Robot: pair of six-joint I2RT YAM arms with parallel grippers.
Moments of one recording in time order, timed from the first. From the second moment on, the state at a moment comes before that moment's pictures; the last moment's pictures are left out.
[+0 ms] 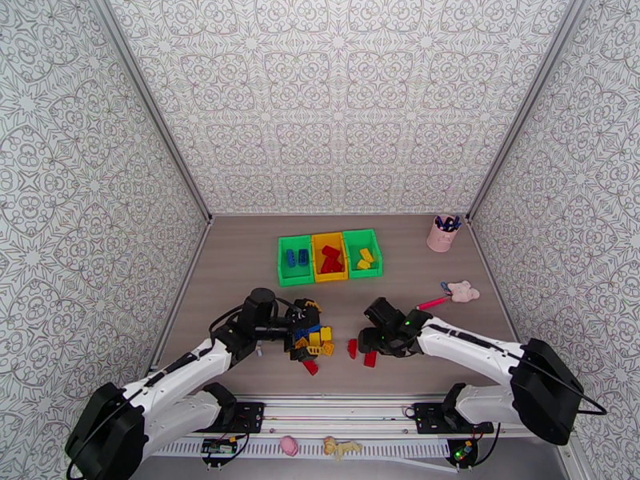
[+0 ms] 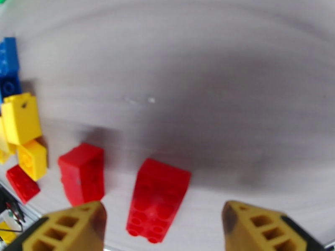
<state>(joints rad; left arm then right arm) -0.55 1.05 0.47 0.01 0.76 0.55 0.82 1.37 0.72 -0.65 -0.01 0.85</state>
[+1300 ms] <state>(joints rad) -0.73 0.94 0.38 0.17 0.46 0.34 0.75 1.44 1.00 -0.54 0.22 0.68</state>
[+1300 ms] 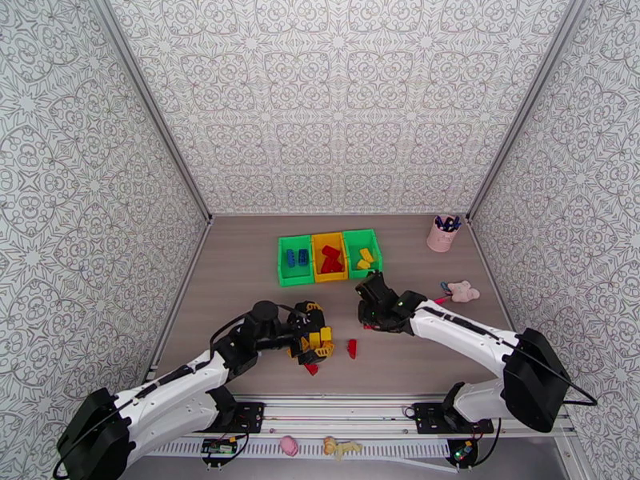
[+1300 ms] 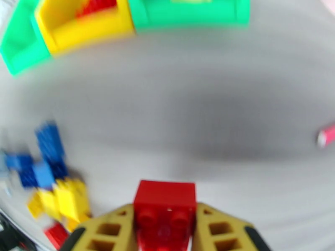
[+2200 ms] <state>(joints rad) -0.77 0.81 0.28 0.25 0.15 0.15 0.65 2.11 1.62 -0.15 0.12 0.35</state>
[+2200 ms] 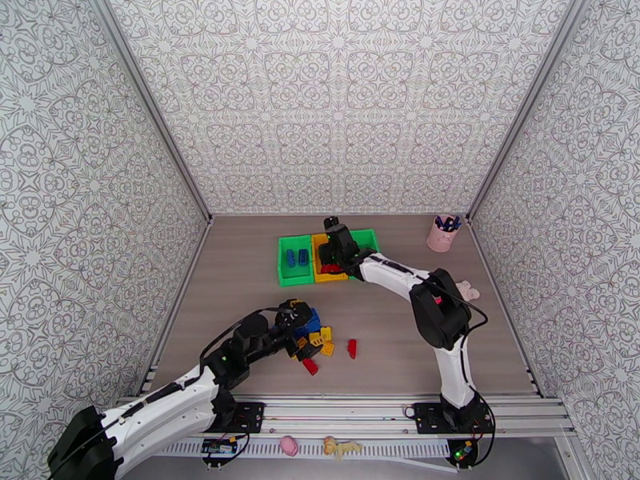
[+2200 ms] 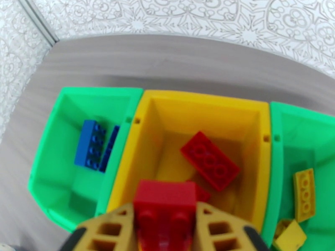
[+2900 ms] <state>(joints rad) -0.77 0.92 0.52 -0.20 -0.38 -0.45 0.64 1.63 1.21 -0.06 0.07 0.14</state>
